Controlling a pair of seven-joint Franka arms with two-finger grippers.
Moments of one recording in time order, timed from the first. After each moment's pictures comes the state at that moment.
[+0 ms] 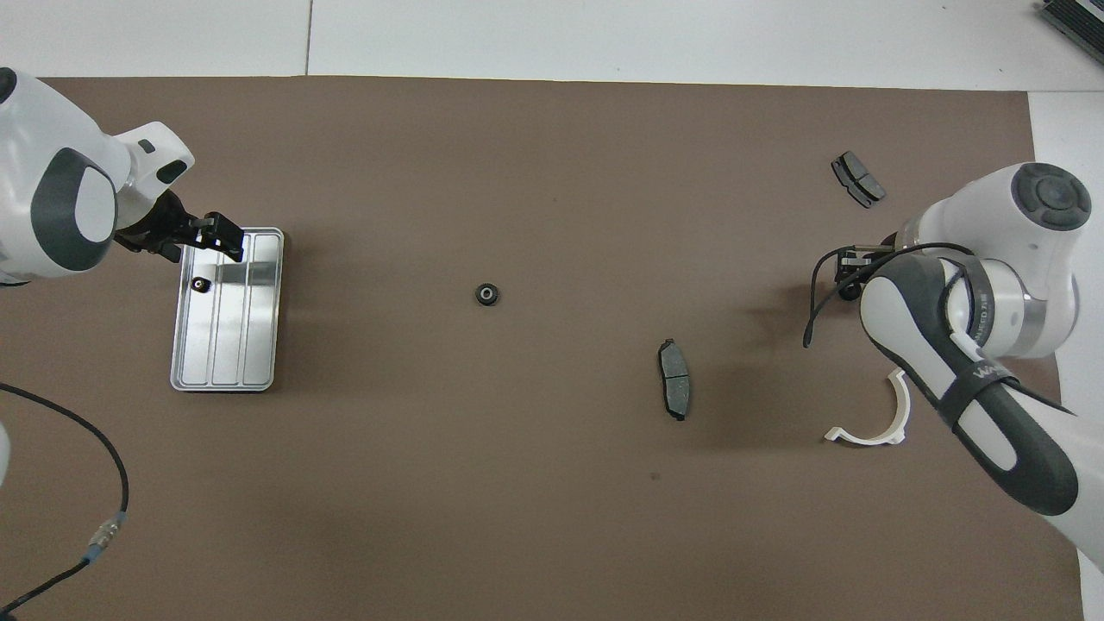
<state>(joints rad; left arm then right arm) -0.01 0.51 0.07 -1.56 -0.06 1.90 0.15 -0.11 0.35 0.04 -1.91 -0.05 2.24 0.09</state>
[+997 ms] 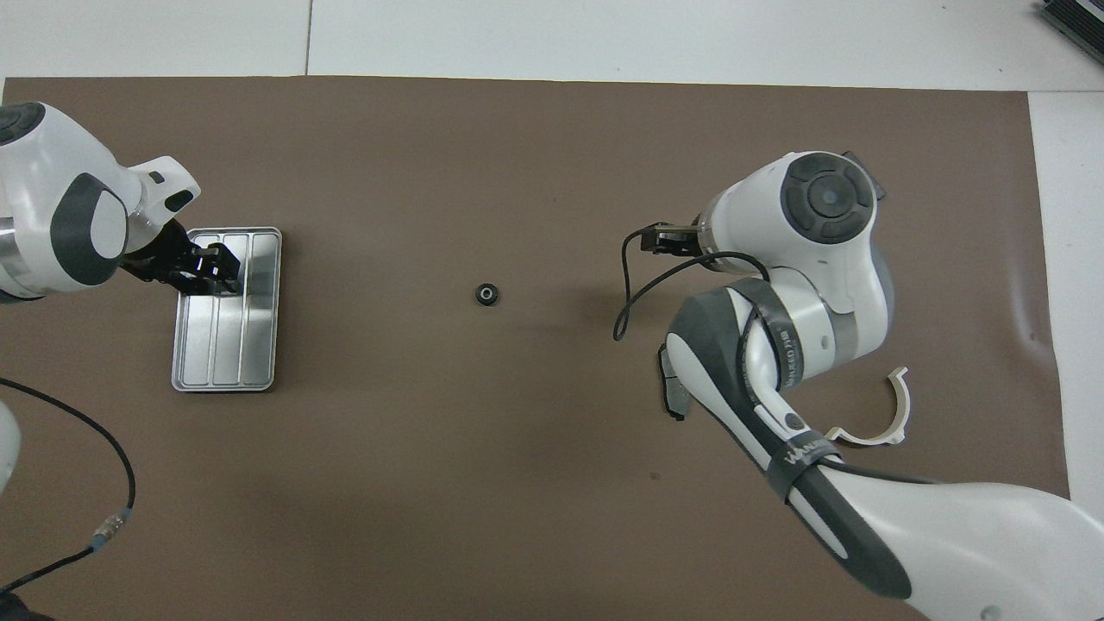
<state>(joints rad) 0.02 0.55 0.06 -1.60 -0.04 1.90 0.16 0.30 0.35 0.07 -1.74 -0.04 2.25 0.51</state>
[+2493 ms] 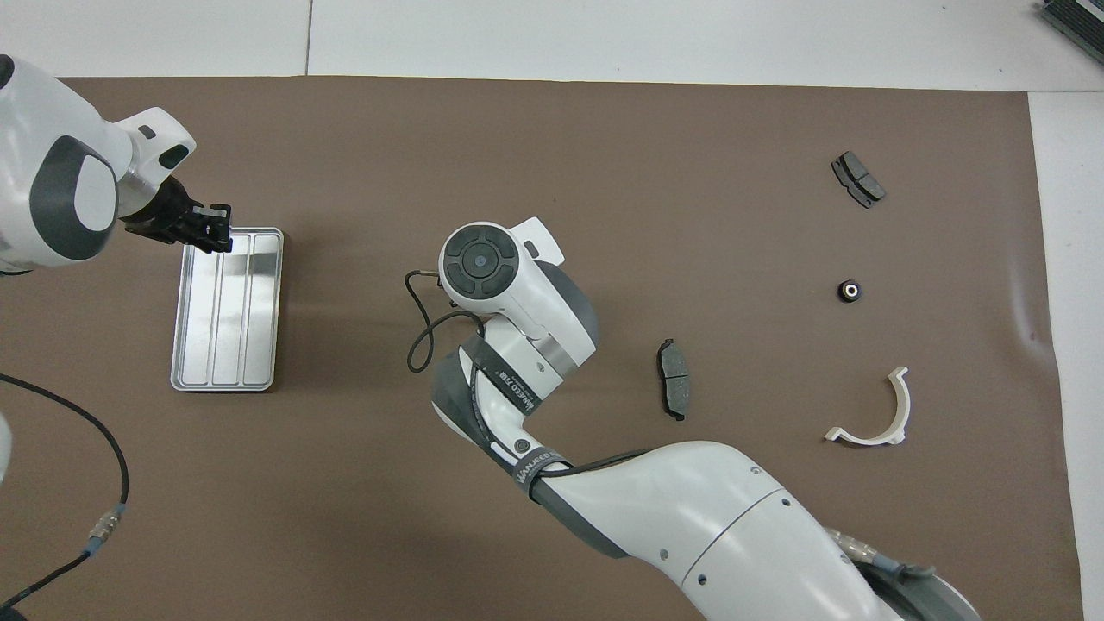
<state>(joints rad) -0.02 0.52 0.03 -1.49 -0.09 1.89 0.07 0.63 0.81 0.06 -1.27 -0.11 2.18 0.92</state>
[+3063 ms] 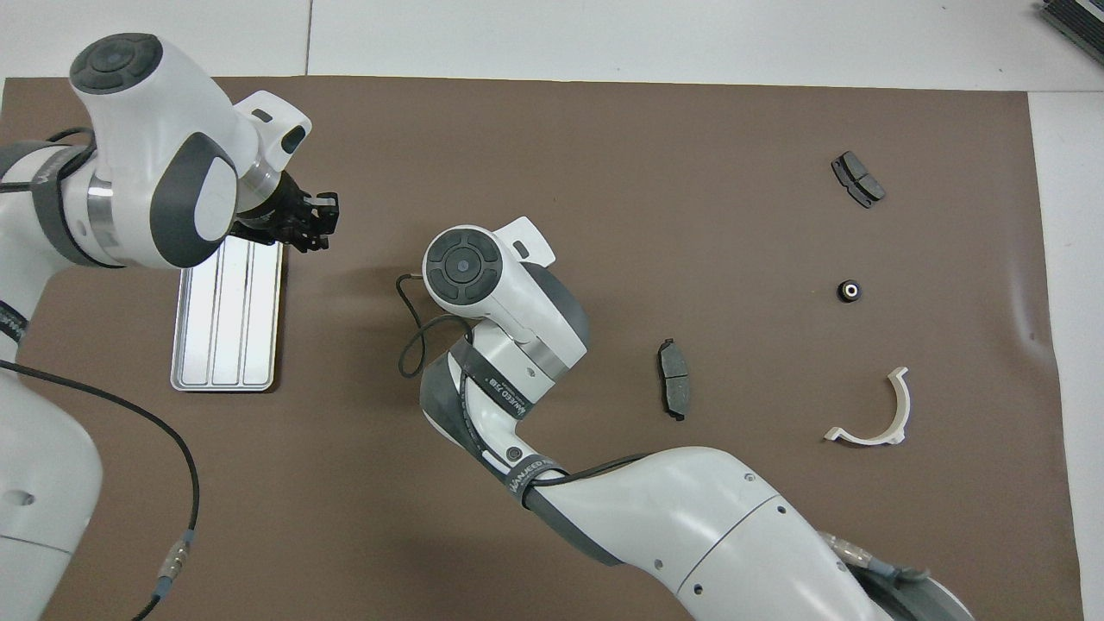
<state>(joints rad) -0.25 0.47 0.02 -1.48 -0.09 1.84 -0.33 0.64 0.81 0.05 -1.24 -0.14 2.15 0.92</state>
